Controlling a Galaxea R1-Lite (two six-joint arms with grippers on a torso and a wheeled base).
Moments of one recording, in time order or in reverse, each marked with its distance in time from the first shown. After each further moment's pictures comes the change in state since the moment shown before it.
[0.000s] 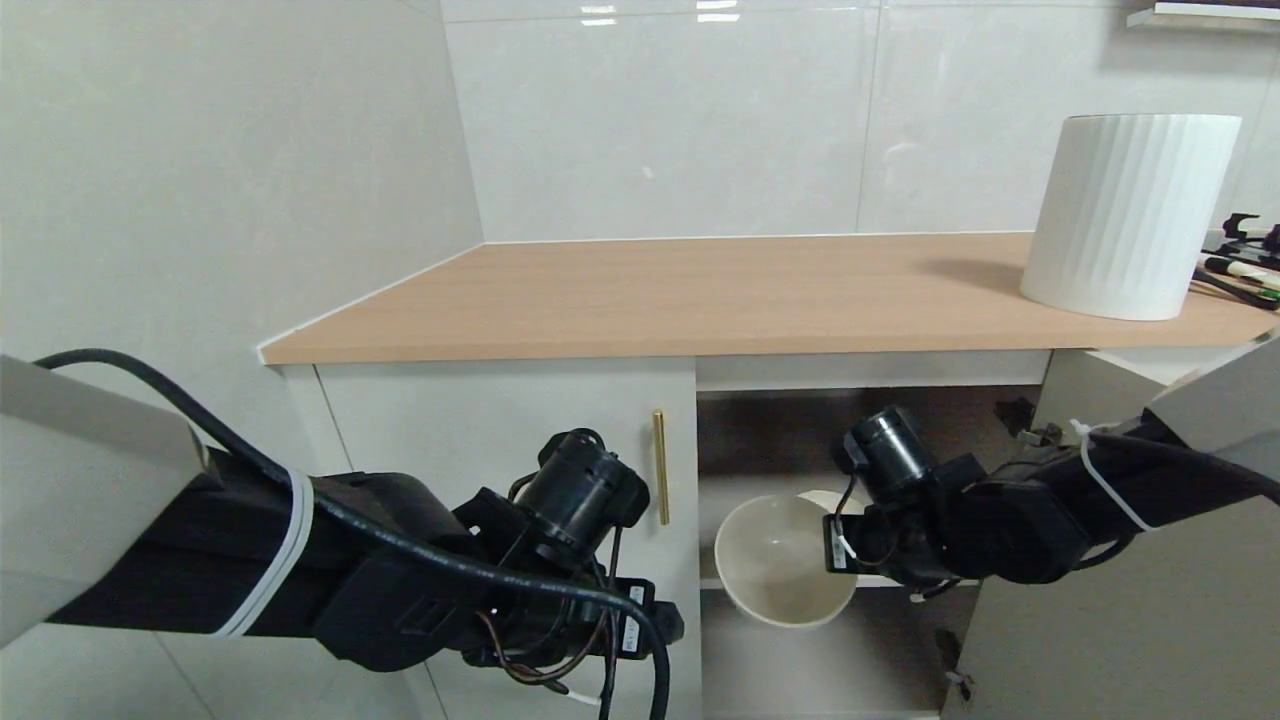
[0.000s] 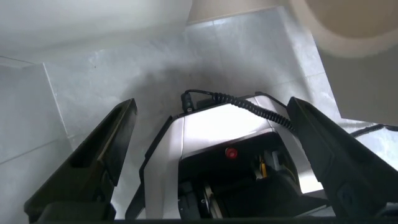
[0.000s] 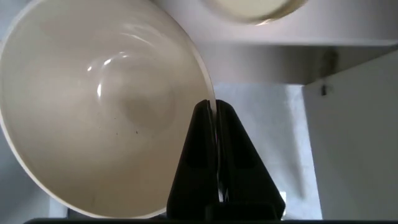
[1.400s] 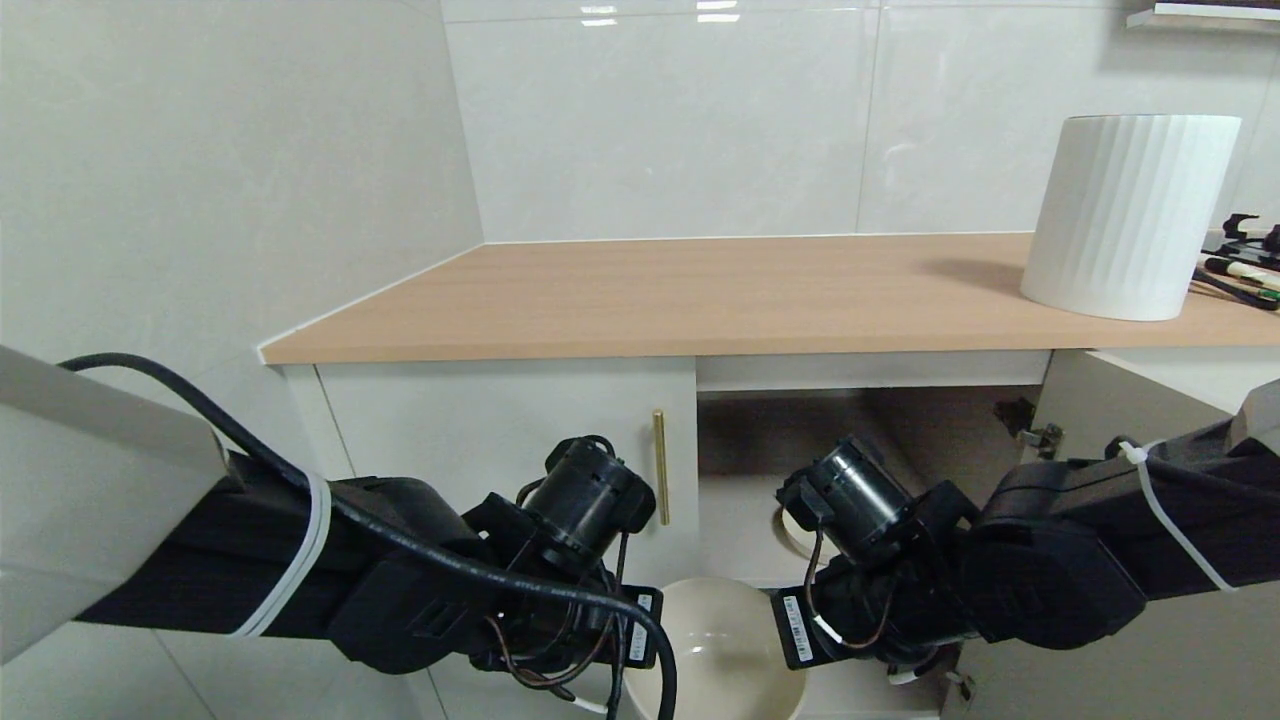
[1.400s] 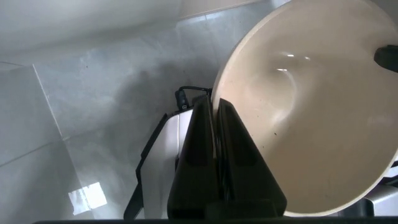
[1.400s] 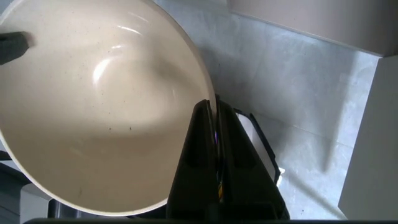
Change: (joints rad) left arm 0.000 0.015 0.002 -0.001 -0.018 0.022; right arm 0.195 -0.106 -0.002 0.218 0.218 0.001
